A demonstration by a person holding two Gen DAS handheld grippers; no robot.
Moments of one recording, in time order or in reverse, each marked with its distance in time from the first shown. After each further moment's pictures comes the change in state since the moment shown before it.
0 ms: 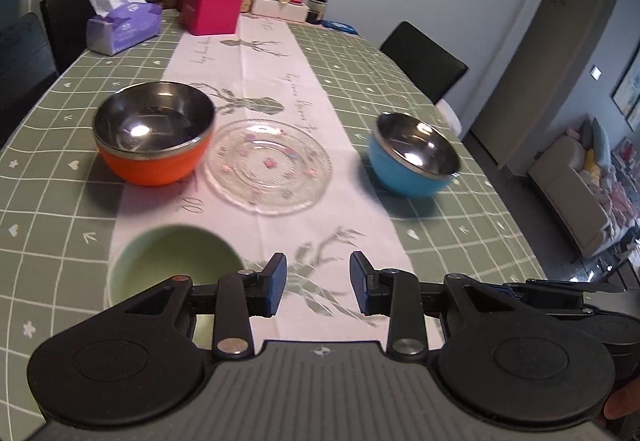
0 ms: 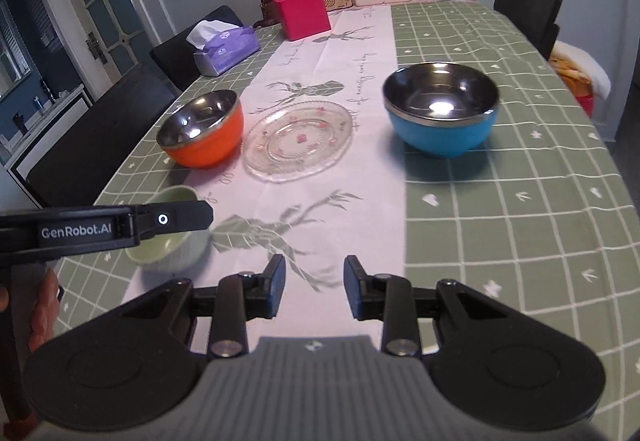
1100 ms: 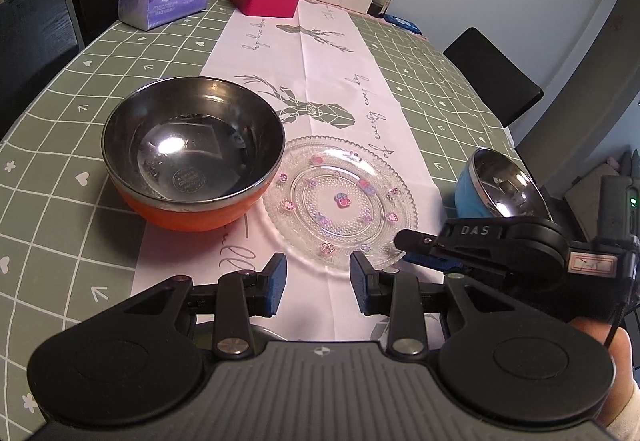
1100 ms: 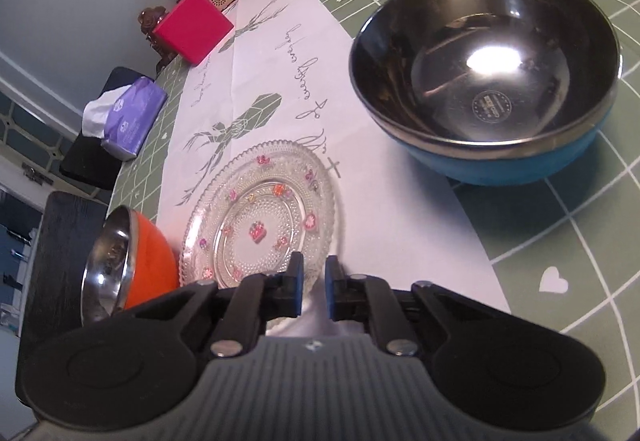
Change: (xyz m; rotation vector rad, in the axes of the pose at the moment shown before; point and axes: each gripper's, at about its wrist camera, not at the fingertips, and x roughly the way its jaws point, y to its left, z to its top) left arm 0.064 0.048 0.046 -0.114 0.044 0.082; right arm 0.155 -0.042 0.076 0.488 0.030 0.000
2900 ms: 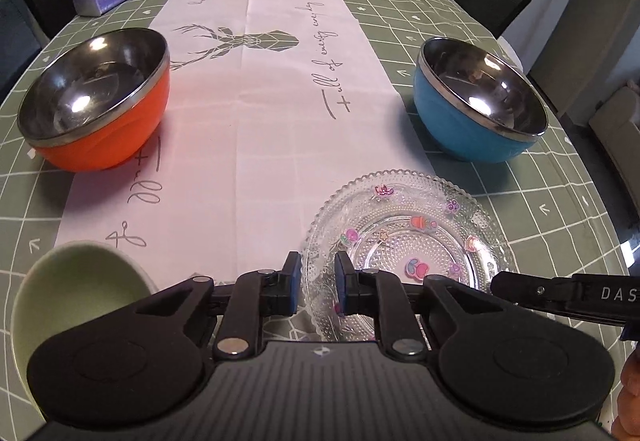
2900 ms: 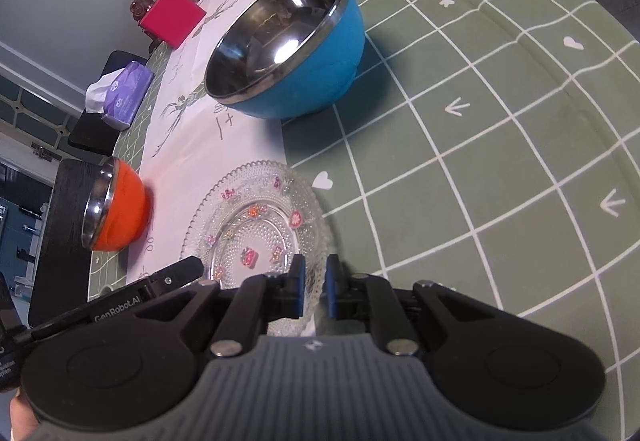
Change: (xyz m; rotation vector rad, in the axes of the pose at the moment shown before) left arm 0.039 -0.080 -0.045 0.136 0.127 0.107; right arm -0.096 -0.109 -0.025 -0.005 0.109 0.017
